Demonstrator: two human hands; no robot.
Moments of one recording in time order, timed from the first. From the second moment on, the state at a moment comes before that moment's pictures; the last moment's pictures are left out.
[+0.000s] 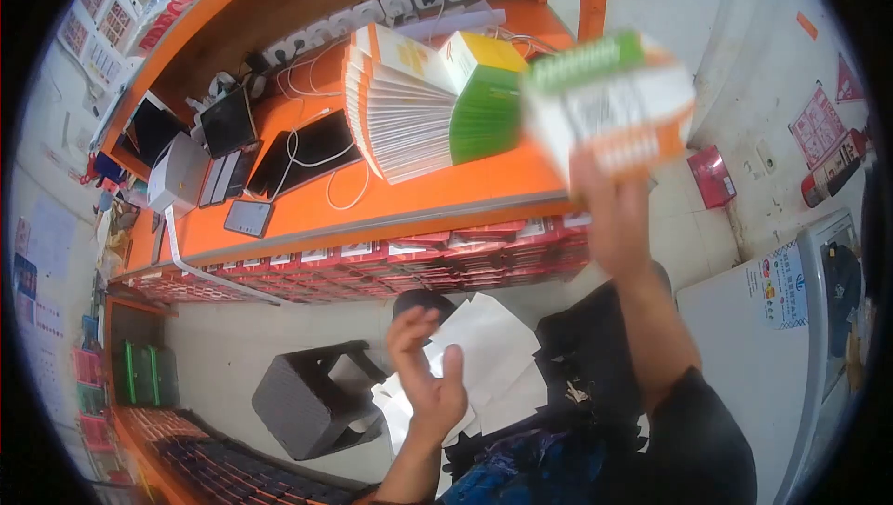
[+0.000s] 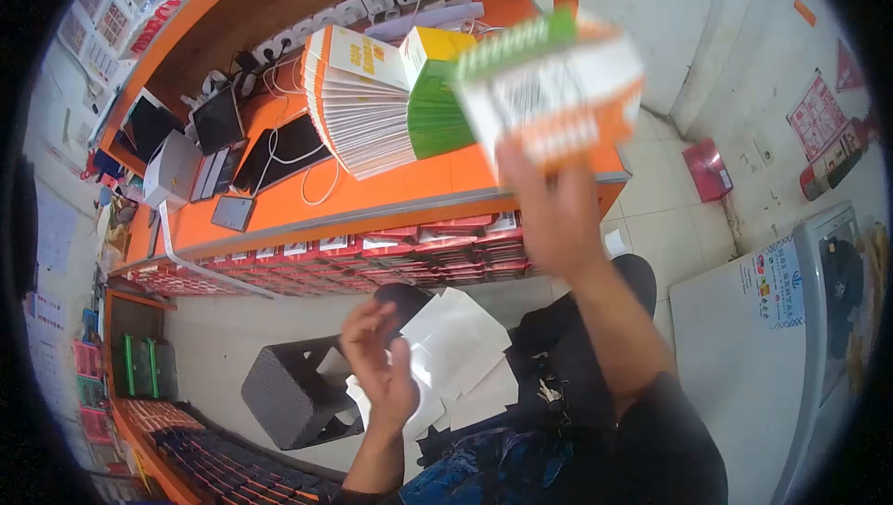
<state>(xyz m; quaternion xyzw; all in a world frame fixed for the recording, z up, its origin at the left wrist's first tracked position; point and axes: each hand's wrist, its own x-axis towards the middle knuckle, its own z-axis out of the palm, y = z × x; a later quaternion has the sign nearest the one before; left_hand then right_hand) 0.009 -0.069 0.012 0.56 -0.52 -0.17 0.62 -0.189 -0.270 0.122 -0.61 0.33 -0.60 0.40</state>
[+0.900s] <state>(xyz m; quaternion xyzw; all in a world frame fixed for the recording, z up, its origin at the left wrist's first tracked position) 0.006 -0.061 -0.042 0.60 -0.41 -0.31 0.61 -0.123 -0.429 0.151 -0.81 0.38 -0.44 0.06</state>
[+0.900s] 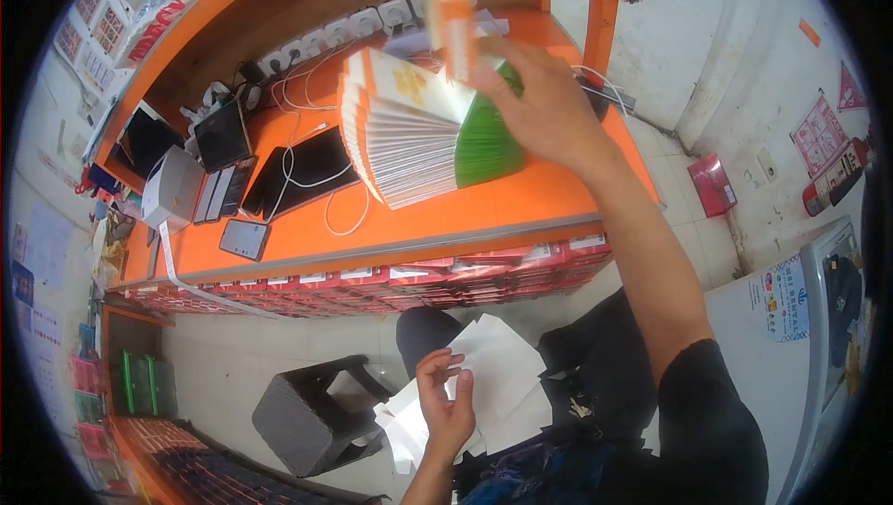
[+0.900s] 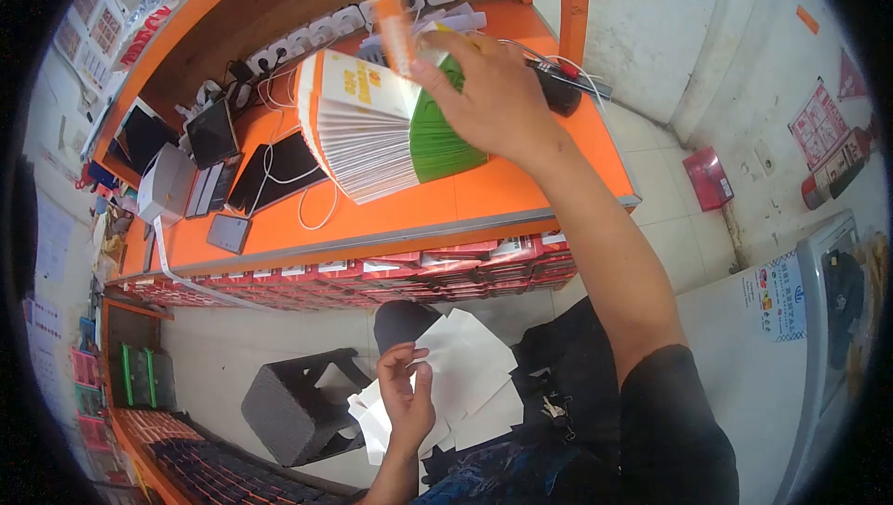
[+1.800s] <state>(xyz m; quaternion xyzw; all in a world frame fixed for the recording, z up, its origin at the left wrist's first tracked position) 0.111 -0.354 0.180 0.61 -0.74 0.30 0.01 -0.095 -0.408 0.143 -0.88 0.37 -0.31 -0.05</state>
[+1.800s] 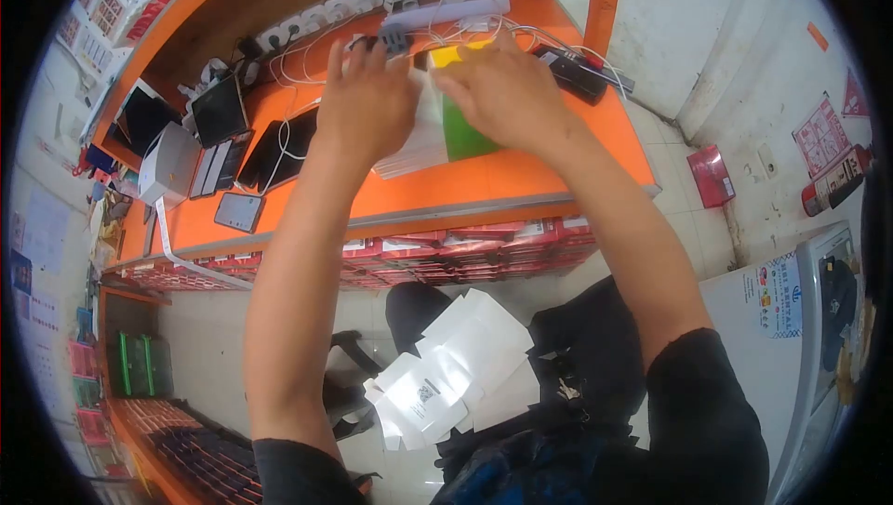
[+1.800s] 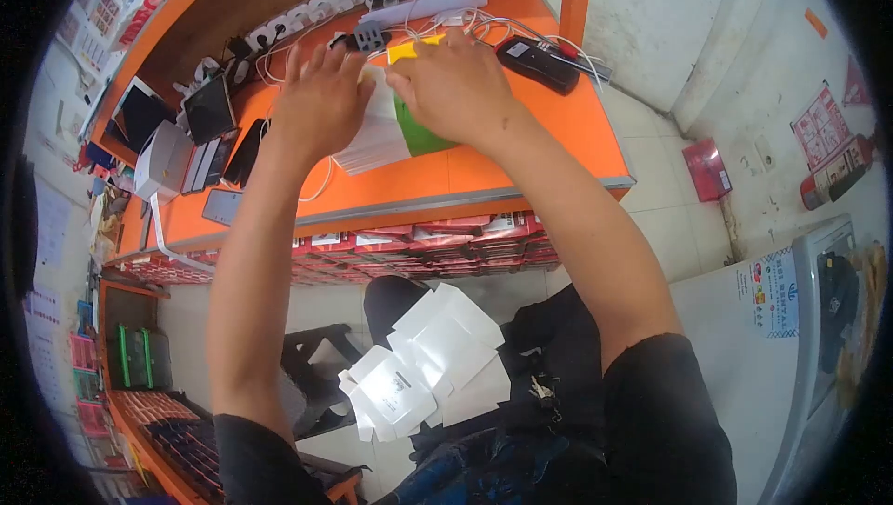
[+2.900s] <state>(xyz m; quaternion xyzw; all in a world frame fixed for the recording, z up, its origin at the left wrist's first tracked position) 0.024 -0.026 -0.034 0.68 -0.70 -0.22 0.07 -0.214 -0.154 -0.122 -0.66 0.45 -0.26 0.54</state>
